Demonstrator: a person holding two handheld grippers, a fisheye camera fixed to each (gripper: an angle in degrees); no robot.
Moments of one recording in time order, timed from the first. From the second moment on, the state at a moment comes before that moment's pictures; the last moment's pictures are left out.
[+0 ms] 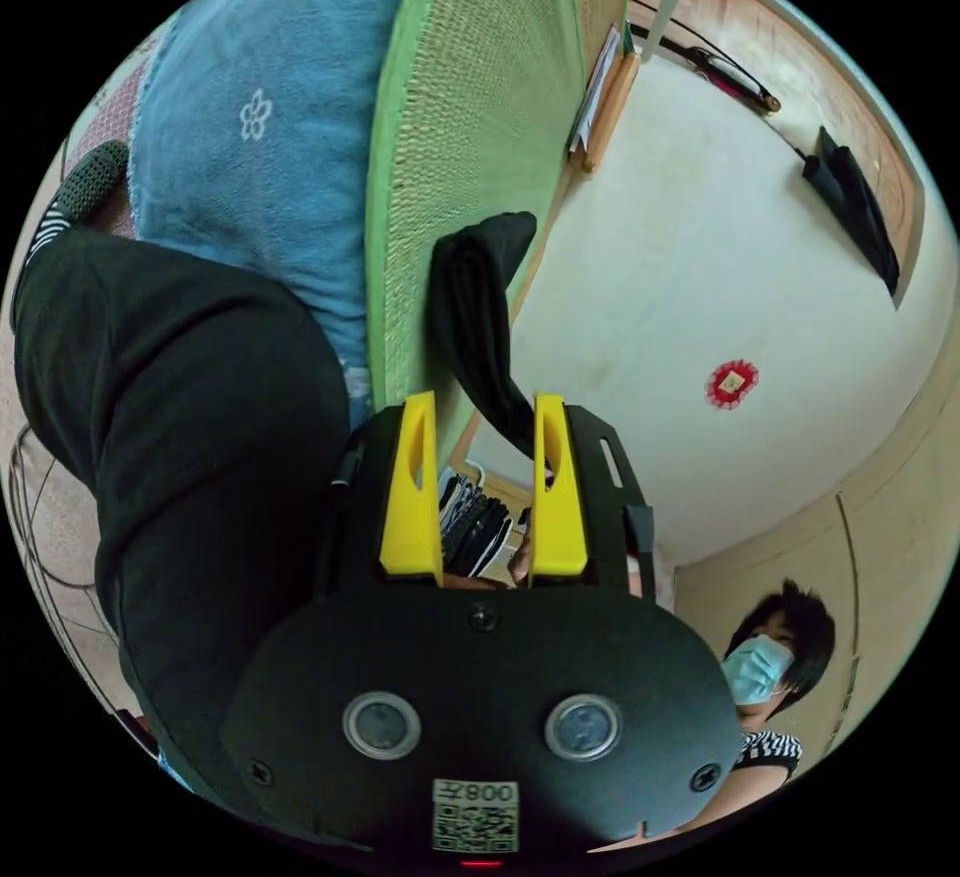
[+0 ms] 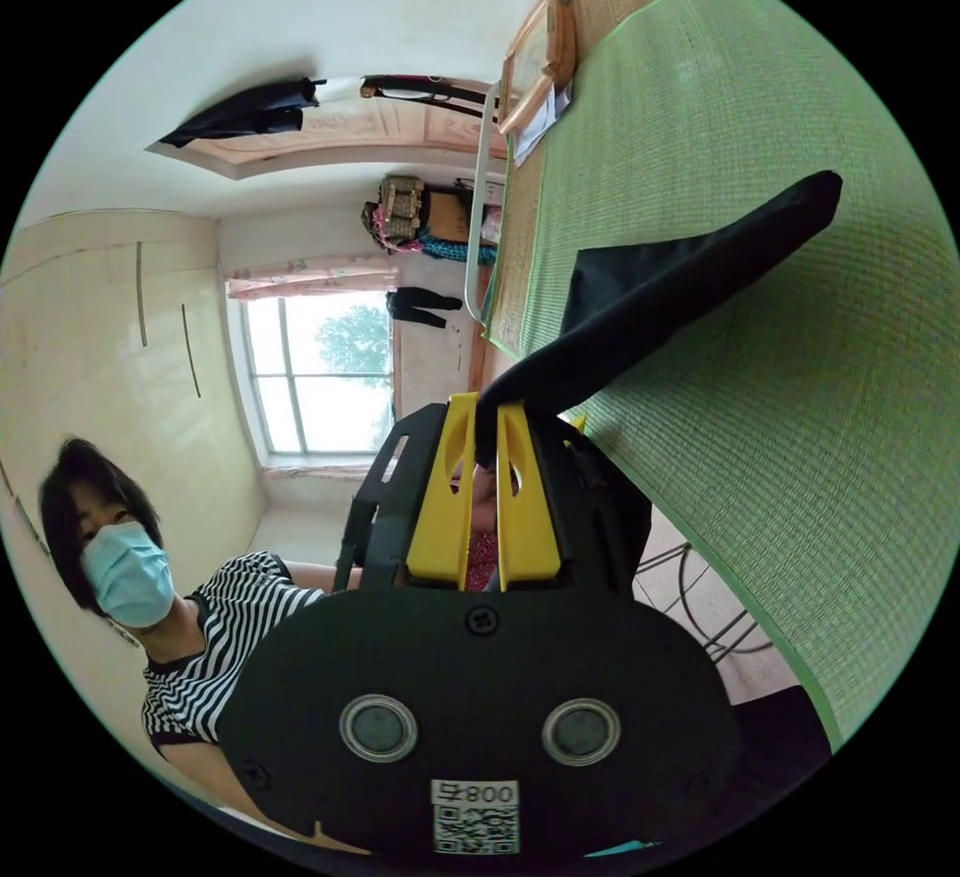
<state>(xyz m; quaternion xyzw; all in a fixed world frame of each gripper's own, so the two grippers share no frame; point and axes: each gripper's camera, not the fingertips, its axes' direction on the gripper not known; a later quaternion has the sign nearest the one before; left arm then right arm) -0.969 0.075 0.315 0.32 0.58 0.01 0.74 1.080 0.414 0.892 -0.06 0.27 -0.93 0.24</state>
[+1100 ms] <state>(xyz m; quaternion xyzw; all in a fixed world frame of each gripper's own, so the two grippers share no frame) -0.682 -0.056 0.362 0.33 0.44 0.12 0.83 1.262 0.483 0.831 -0.12 0.14 -0.93 0.32</state>
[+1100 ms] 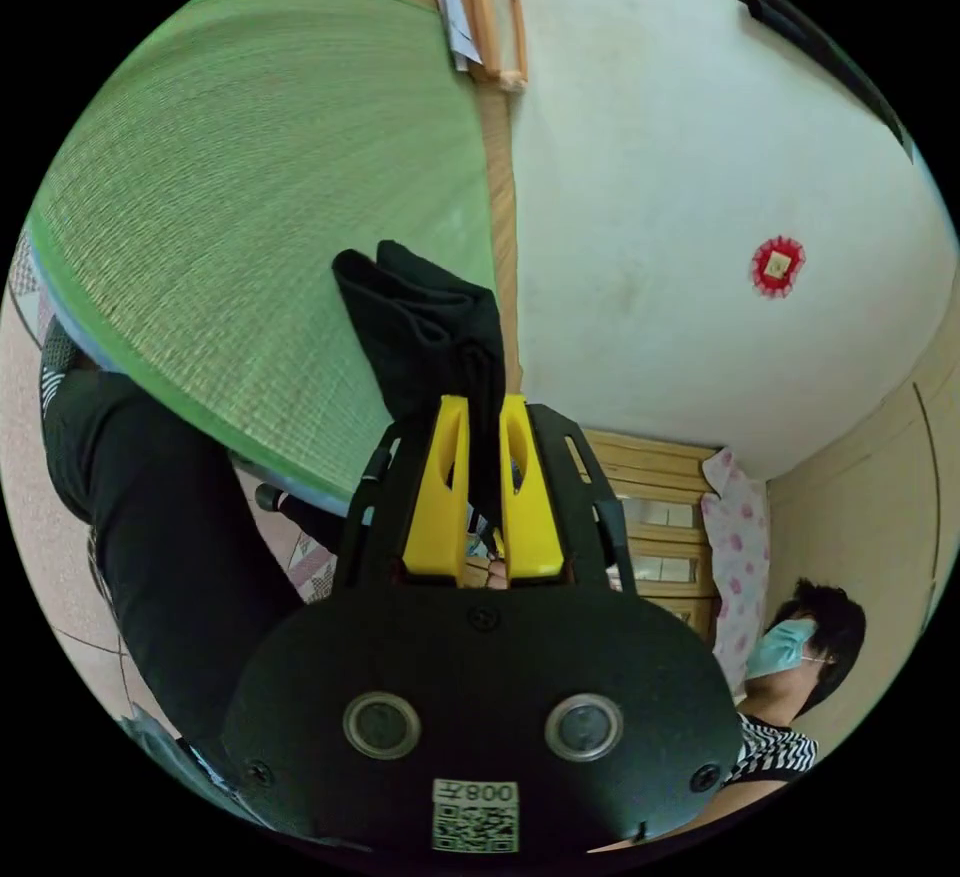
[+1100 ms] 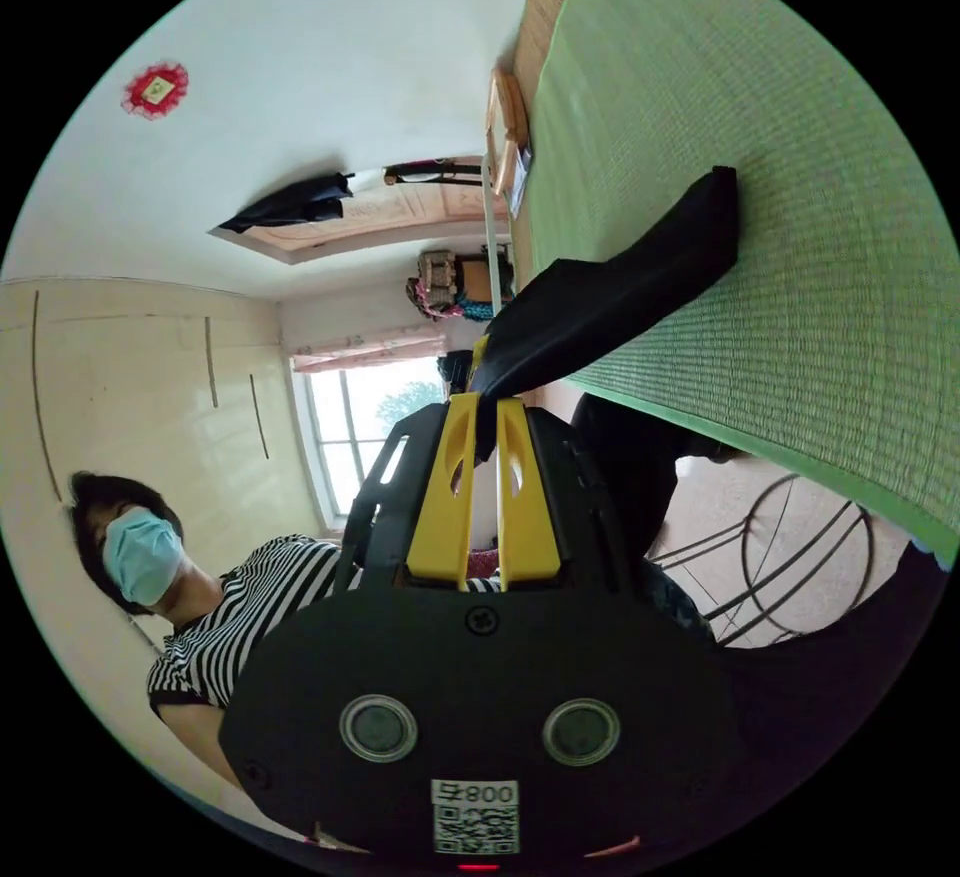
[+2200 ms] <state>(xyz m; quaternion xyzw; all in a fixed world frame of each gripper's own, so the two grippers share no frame) 0.374 -0.299 0.800 0.04 0.14 0.58 0.80 1.640 0.637 0.239 0.16 -0.34 -0.91 0.17</state>
